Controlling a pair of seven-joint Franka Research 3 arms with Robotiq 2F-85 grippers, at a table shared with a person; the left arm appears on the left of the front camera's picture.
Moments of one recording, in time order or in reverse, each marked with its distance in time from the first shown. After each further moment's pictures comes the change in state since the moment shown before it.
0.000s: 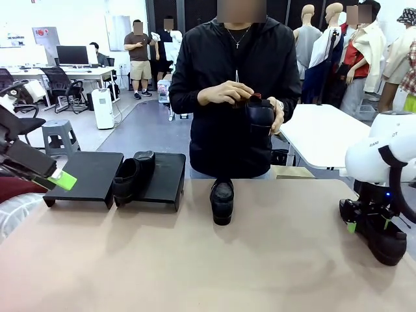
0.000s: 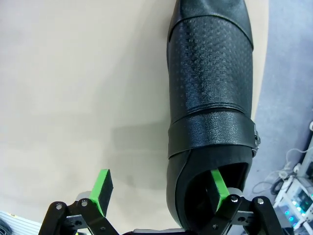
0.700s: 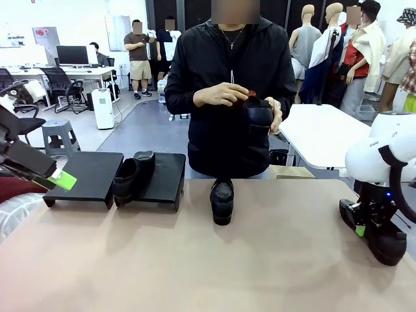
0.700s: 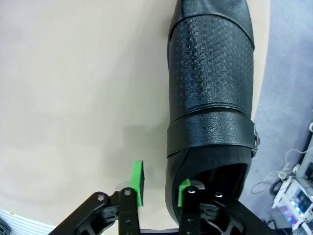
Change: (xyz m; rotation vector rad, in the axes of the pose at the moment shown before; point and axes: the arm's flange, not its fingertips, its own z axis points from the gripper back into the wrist) left arm 0.000 0.000 0.000 0.000 0.000 0.000; right arm 0.000 -0.001 0.000 -0.001 0.002 0.008
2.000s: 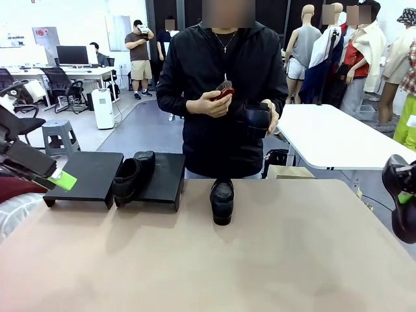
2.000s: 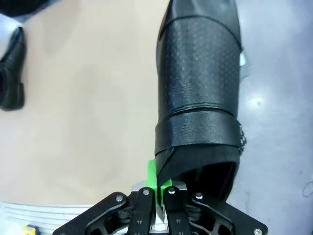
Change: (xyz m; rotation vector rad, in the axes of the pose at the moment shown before) left arm 0.000 0.000 0.000 0.000 0.000 0.000; right arm -0.144 -0.012 0.156 0.117 -0.349 -0.320
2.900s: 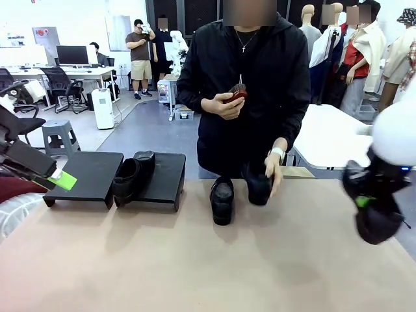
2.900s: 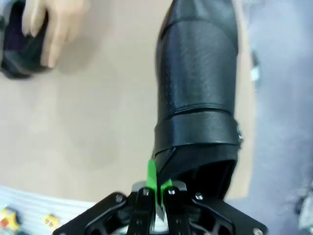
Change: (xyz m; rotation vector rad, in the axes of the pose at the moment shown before) left arm 0.000 0.000 0.000 0.000 0.000 0.000; right arm -0.007 0.115 -0.030 -0.043 0.028 0.246
